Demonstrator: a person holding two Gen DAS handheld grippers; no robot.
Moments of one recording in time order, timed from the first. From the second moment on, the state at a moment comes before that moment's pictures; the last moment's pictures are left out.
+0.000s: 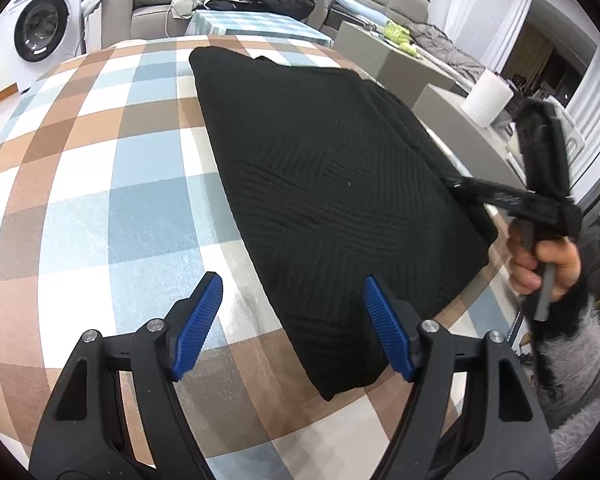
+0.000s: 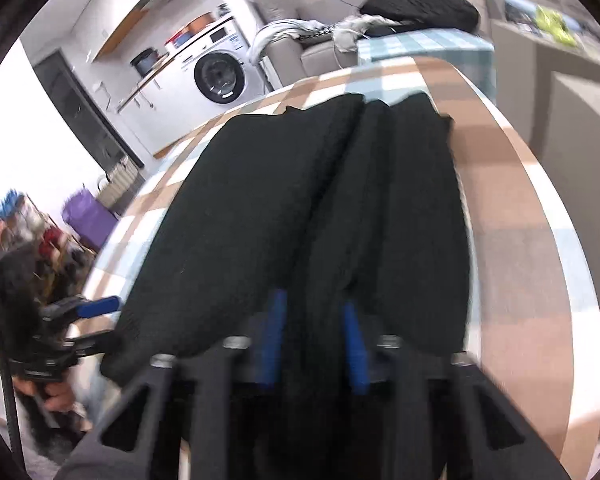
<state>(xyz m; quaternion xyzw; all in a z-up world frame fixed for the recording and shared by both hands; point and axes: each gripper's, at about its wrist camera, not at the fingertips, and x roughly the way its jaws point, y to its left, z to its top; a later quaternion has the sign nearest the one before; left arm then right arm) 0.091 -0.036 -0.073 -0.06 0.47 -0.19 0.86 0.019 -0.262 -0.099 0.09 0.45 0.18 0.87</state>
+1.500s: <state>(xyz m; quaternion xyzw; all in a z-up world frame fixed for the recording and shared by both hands) 0.167 -0.053 -0.094 -0.10 0.46 -0.15 0.87 0.029 -0.275 -0.095 0.05 0.46 0.13 0.88</state>
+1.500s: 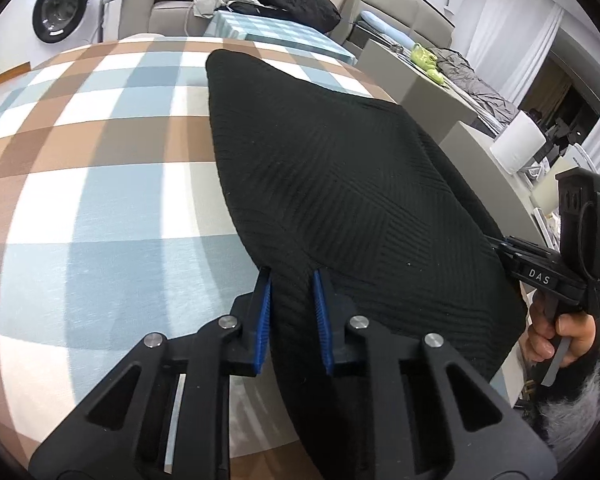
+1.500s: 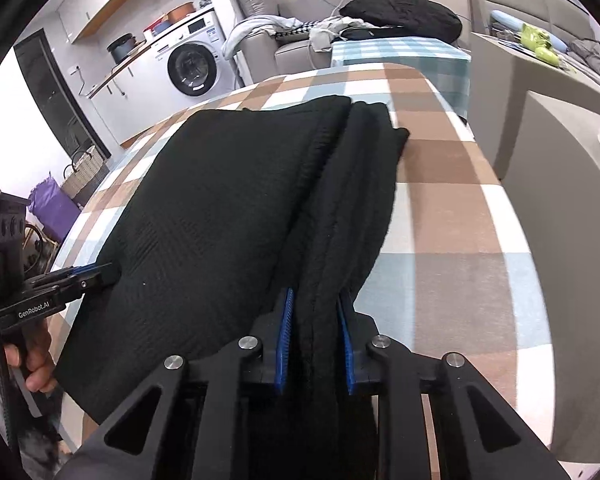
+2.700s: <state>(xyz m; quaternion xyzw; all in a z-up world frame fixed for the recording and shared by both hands) 0.113 0.057 -0.058 -0.13 0.41 -0.07 0.90 0.092 -0.159 -0.099 0.12 0.49 0.26 0.83</state>
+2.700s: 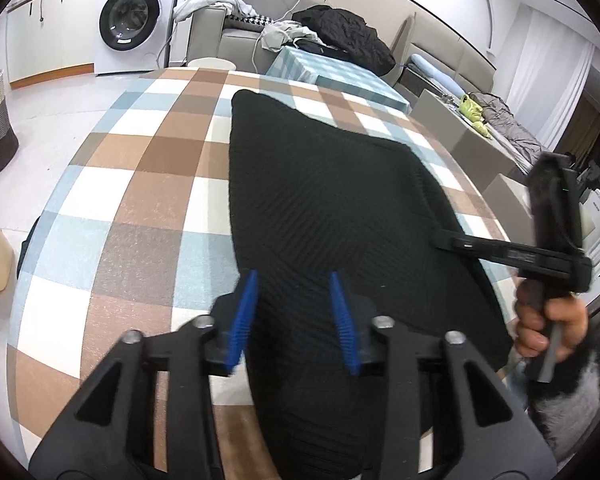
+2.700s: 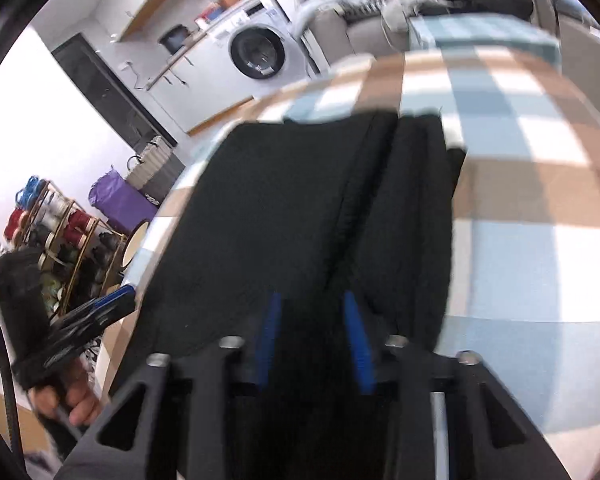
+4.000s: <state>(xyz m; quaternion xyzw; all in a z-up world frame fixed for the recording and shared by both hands) 0.063 0.037 -0.084 -0.04 0.47 -0.09 0.88 -0.035 -0.164 -0.087 -0.01 0.46 0.40 0.79</state>
